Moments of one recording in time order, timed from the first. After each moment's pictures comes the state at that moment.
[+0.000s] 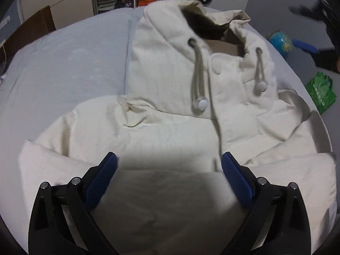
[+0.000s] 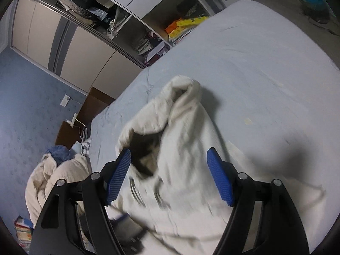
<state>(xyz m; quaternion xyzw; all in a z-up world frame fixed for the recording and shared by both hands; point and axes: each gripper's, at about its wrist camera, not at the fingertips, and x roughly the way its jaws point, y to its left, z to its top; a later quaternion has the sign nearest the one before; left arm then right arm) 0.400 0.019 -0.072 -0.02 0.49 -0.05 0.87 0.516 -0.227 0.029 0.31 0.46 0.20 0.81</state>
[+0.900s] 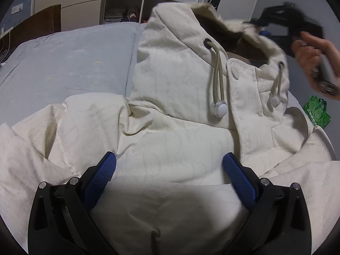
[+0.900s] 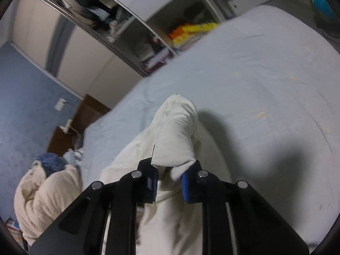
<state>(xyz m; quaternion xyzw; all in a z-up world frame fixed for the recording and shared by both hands) 0.383 0.032 -0.111 -0.07 0.40 -0.06 0.91 0.584 -0.177 0.018 0.30 0.42 0.21 0.83</state>
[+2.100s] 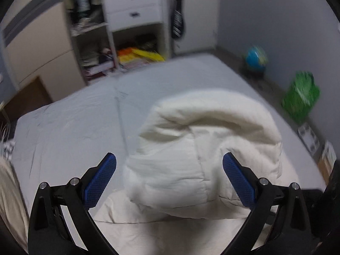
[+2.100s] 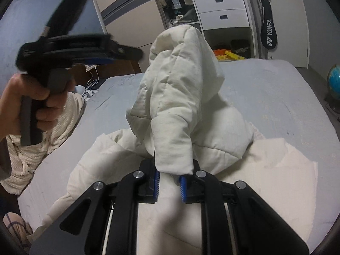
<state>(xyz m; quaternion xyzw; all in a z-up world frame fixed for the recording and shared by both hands) 0.436 -0.032 0.120 0.09 0.40 -0.11 0.91 0.293 -0.143 0.068 0.06 0.35 0.27 0.89</state>
